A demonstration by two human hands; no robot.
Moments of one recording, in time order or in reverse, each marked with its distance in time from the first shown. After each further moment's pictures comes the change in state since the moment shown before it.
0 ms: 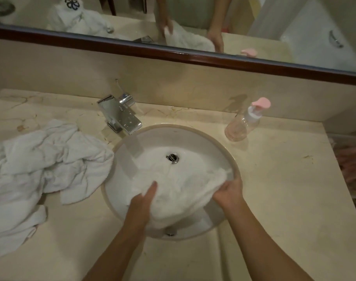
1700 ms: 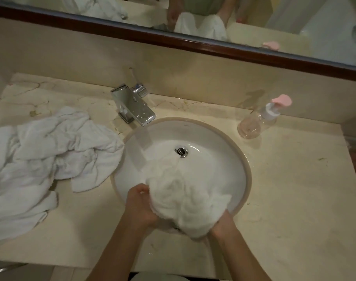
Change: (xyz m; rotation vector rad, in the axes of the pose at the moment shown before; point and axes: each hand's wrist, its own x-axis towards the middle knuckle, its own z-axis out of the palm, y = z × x) left_hand 0.014 0.006 -0.012 -0.755 -0.181 -0.567; right_hand -0.051 0.063 -0.024 -0.649 0.111 -0.012
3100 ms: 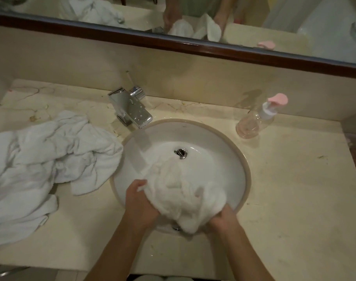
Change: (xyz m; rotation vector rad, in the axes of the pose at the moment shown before) left_hand -0.001 0.003 -0.009 -0.057 -0.196 0.197; right_hand 0.030 -0.002 -0.013 0.268 -0.169 0.047
